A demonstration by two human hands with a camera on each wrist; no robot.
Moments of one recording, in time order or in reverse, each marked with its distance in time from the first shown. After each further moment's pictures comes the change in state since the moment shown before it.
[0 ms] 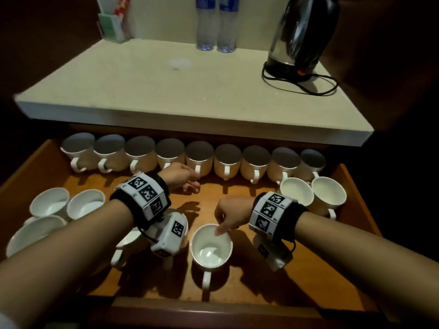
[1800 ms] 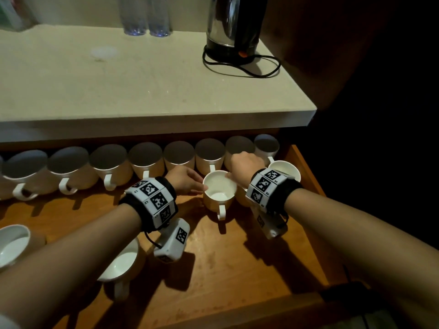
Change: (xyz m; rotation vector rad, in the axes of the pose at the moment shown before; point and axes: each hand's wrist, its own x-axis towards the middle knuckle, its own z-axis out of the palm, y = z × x) left_hand 0.046 0.025 0.094 0.232 -0.220 0.115; right_hand -0.044 0.101 -0.022 0.027 0.585 0.625
